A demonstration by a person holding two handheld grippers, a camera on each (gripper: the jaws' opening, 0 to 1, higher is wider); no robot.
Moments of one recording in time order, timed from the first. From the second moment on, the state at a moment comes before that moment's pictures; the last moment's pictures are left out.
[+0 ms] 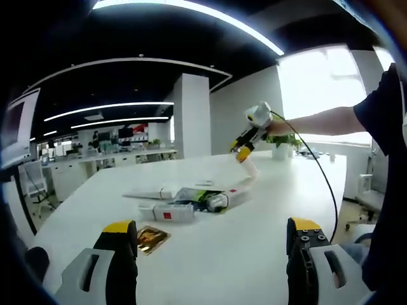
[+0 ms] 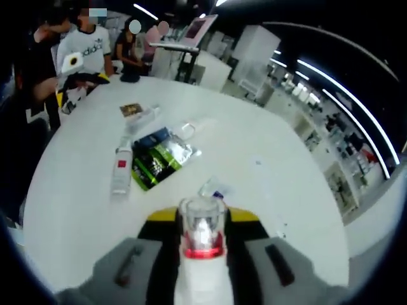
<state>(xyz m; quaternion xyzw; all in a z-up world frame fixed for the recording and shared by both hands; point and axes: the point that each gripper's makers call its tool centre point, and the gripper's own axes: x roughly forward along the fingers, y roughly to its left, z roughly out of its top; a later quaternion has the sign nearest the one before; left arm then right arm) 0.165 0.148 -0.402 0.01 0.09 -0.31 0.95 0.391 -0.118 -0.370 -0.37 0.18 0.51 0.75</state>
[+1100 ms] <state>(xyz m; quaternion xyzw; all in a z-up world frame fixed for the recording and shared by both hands) 0.161 0.156 -0.389 0.02 0.09 -0.31 0.95 0.398 -0.193 -0.330 -0.20 0.10 0.39 0.89</state>
